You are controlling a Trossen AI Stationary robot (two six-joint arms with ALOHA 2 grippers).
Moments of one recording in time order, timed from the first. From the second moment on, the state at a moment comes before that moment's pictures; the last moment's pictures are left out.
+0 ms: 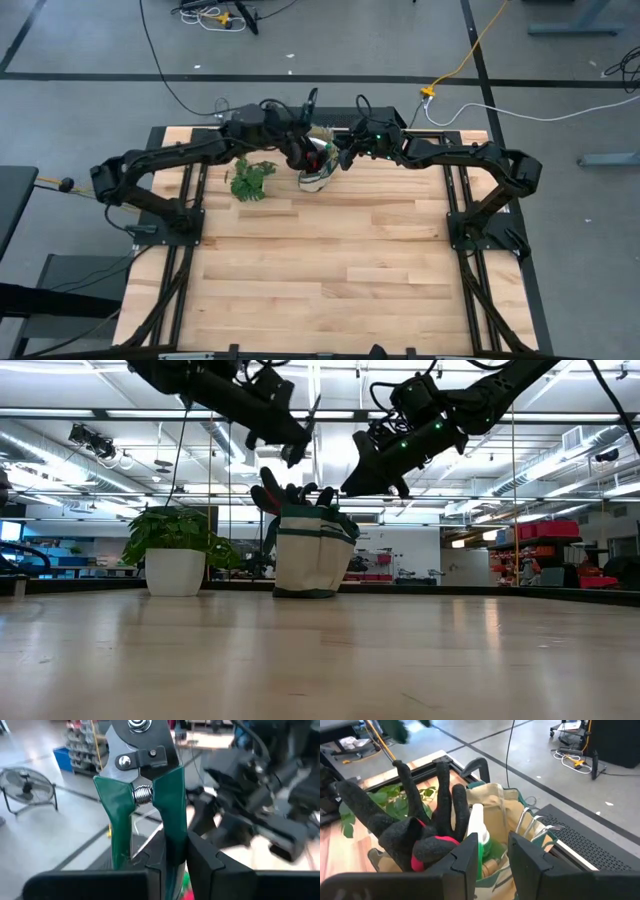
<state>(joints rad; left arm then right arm) 0.48 1.38 1.01 0.18 -0.04 0.01 -0.47 1.59 0.99 0.21 0.01 0.15</state>
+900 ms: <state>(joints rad) 0.48 1.57 1.01 0.36 -0.19 -0.07 -0.47 1.59 0.99 0.59 -0.05 0.34</state>
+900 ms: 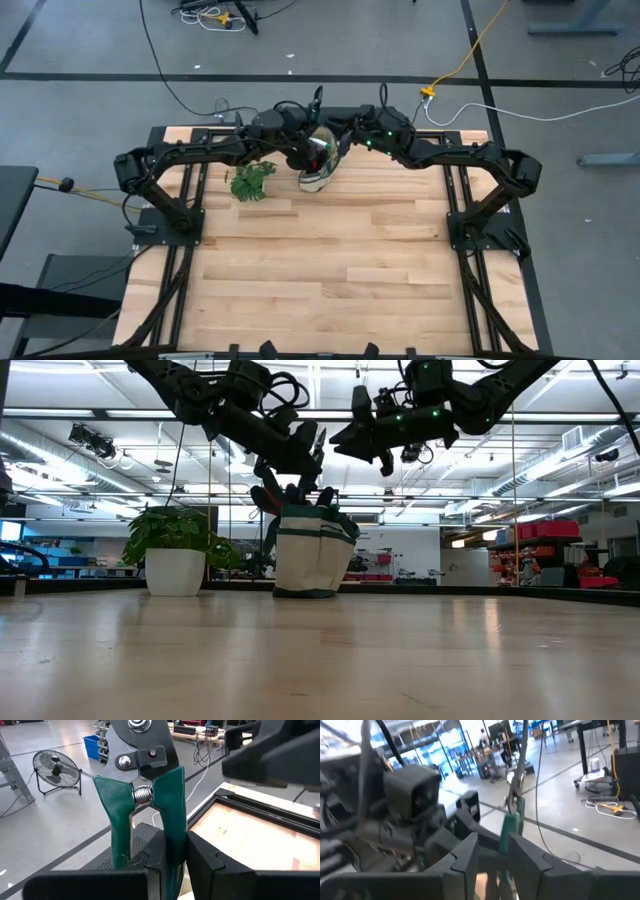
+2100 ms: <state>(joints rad) 0.44 1.57 1.01 0.40 -0.19 -0.06 -0.46 1.67 1.14 0.65 0.12 0.46</state>
